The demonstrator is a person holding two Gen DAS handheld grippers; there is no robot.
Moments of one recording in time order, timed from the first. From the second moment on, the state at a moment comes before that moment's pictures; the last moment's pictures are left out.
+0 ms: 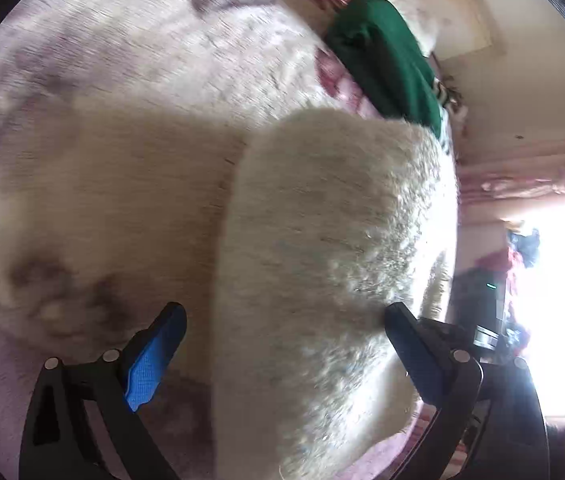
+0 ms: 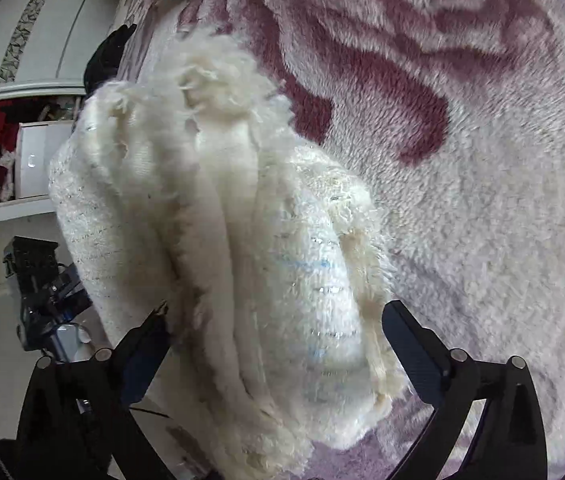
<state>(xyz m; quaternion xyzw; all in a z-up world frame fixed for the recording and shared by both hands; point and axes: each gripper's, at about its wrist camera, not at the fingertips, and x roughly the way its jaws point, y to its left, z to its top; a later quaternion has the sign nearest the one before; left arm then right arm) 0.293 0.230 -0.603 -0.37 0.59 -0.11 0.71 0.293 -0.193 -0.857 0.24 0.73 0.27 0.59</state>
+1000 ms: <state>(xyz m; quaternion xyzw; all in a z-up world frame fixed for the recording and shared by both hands) 0.372 0.177 -0.523 -0.30 0.55 -0.18 0.76 0.311 -0.199 -0.794 0.40 0.65 0.34 0.54</state>
